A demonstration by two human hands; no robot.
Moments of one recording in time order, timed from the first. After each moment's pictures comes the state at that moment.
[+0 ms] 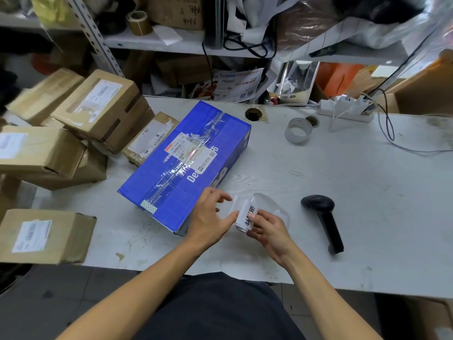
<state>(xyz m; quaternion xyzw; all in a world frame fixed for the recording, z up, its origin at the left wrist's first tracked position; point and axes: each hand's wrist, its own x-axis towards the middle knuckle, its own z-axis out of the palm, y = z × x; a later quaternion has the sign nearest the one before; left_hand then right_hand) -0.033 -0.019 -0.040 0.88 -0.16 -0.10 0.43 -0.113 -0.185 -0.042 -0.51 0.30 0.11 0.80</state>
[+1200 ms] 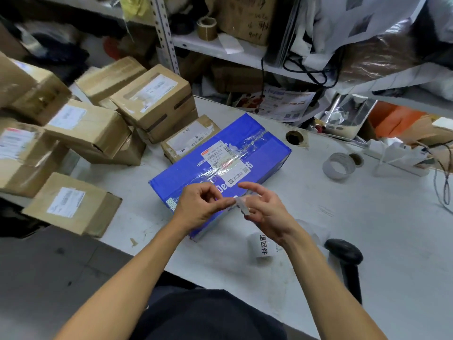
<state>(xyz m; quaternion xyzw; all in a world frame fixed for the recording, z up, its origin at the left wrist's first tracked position) 0.017 0.034 0.013 0.81 -0.01 -0.12 0.58 -0.001 -0.159 0.019 -0.53 0.15 0.24 0.80</state>
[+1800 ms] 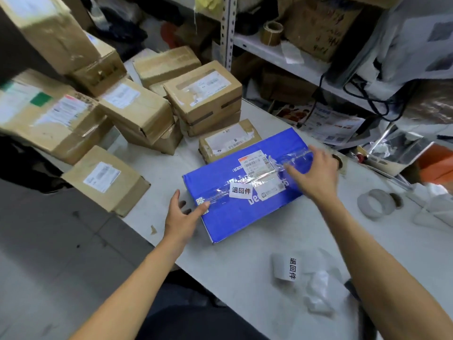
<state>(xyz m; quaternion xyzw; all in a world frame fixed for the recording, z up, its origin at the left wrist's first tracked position) -0.014 0.104 -0.045 0.66 0.38 -0.08 0.65 0.134 -0.187 0.007 -0.97 0.08 0.01 0.24</state>
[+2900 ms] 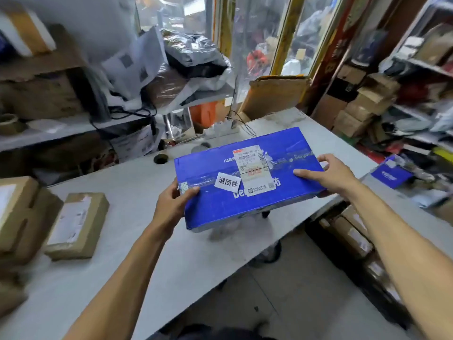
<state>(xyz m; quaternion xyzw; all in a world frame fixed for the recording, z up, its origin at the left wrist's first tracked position) -0.003 -0.044 0.075 0.65 -0.21 -0.37 0.63 -0.282 -0.298 0.157 -0.72 0.56 -0.14 0.37</state>
